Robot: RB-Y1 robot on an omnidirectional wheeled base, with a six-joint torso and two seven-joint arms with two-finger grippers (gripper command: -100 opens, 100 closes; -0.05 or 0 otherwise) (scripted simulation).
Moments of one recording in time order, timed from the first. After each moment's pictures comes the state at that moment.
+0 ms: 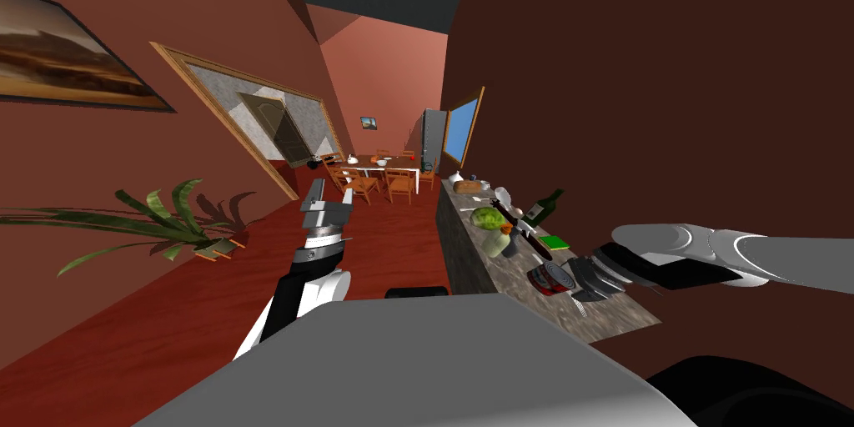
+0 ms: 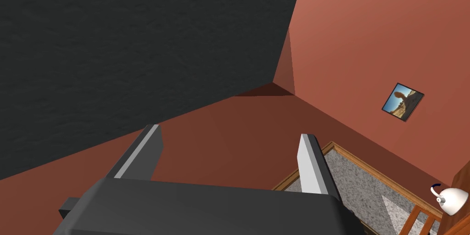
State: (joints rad) left arm 0.50 0.04 -0.04 -2.33 0.06 -0.43 0.17; right arm 0.73 -2.09 0.32 -1.50 0.63 -0.72 -0.02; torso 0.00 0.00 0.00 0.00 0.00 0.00
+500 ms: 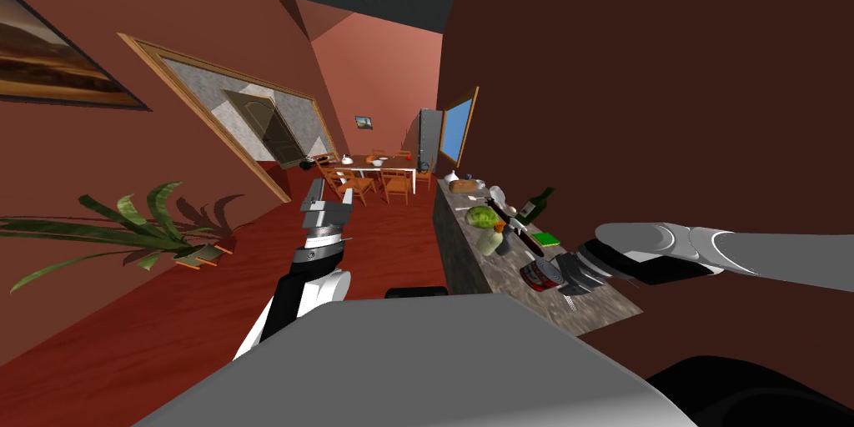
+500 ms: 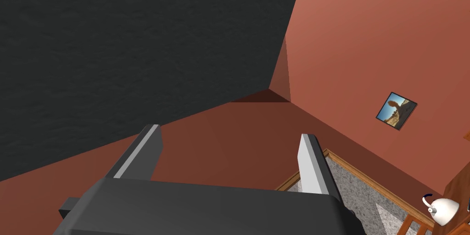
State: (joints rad) left arm 0.50 0.04 -0.04 -2.33 0.06 -0.43 0.17; right arm 0.73 -2.08 0.26 -1.59 0.76 -0.67 -0.15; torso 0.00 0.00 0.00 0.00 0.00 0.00
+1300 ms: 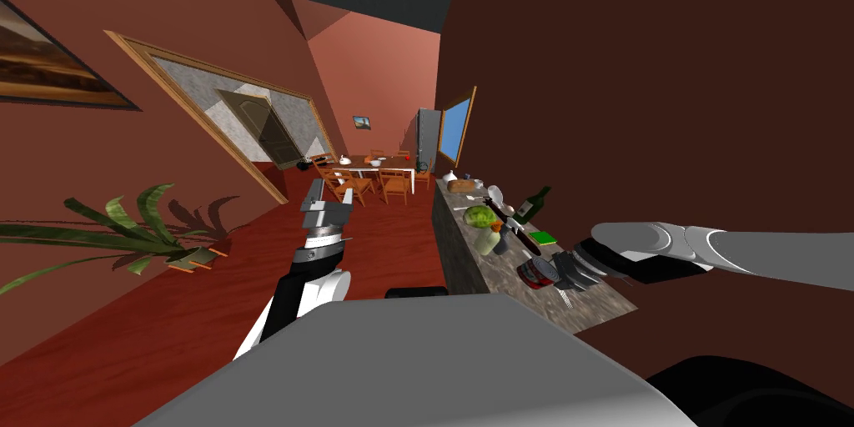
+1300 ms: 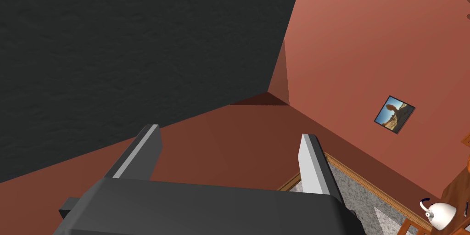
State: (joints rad) left arm 0.50 0.04 -0.04 -2.33 0.06 -0.43 0.17; right arm 0.72 -2.09 0.26 -1.63 0.79 -0.65 -0.19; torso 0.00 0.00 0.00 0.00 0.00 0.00
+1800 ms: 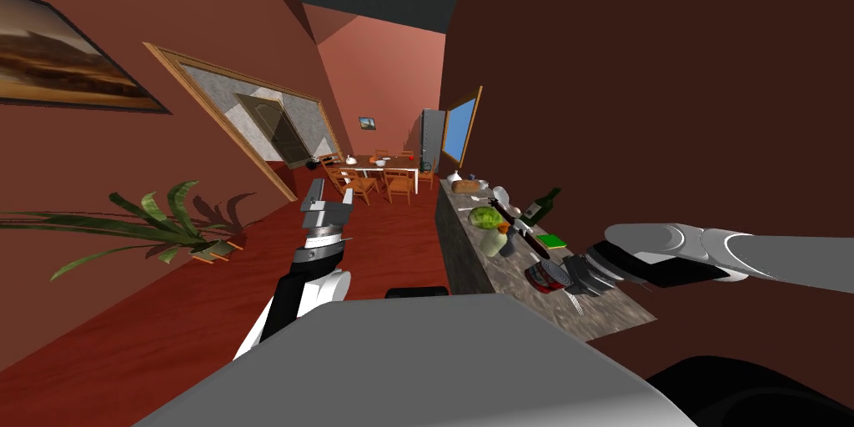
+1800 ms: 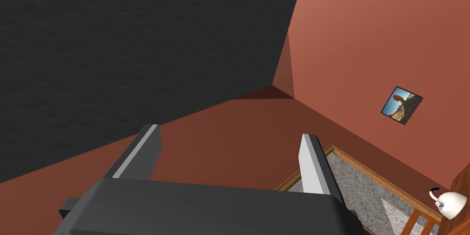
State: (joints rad) left arm 0.50 0.04 -0.04 -2.33 0.06 -0.43 0.17; right arm 0.73 -2.08 0.29 -1.53 0.69 -0.70 -0.08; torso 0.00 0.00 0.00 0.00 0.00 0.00
